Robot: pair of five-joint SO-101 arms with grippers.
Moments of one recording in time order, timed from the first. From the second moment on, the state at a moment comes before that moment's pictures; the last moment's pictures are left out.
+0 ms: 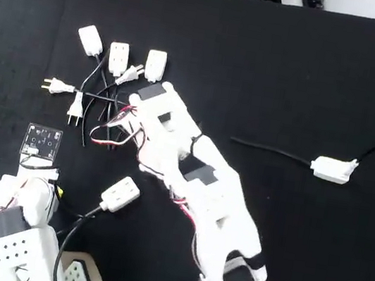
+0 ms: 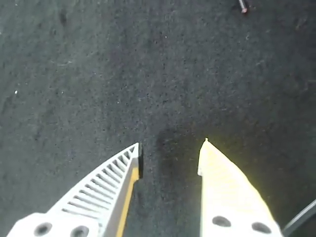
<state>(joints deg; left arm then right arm) -31.1 -94.9 91.9 70.5 -31.2 -34.3 50.6 -21.0 99.5 28.9</state>
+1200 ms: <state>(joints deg) -31.1 -94.9 91.9 70.5 -31.5 -35.2 44.3 -8.4 99.5 31.3</state>
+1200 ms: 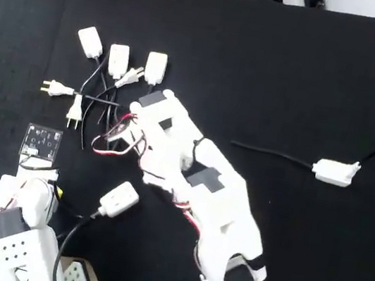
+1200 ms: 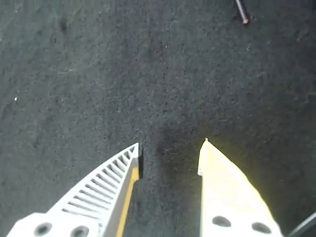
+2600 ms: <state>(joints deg) -31.1 -94.9 91.9 70.5 -31.7 -38.9 -19.3 39.6 50.2 -1.9</state>
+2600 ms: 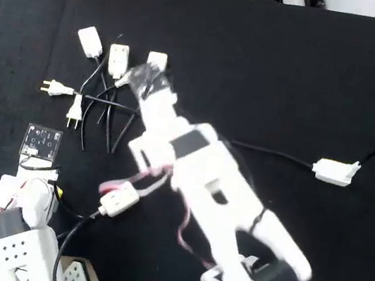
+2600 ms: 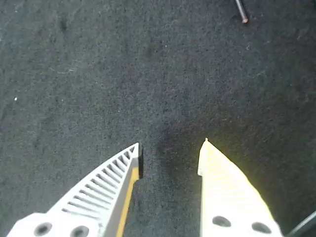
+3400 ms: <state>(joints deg) -31.1 -94.9 91.9 70.5 -32.4 -49.8 -65.0 92.1 14.1 -2.7</state>
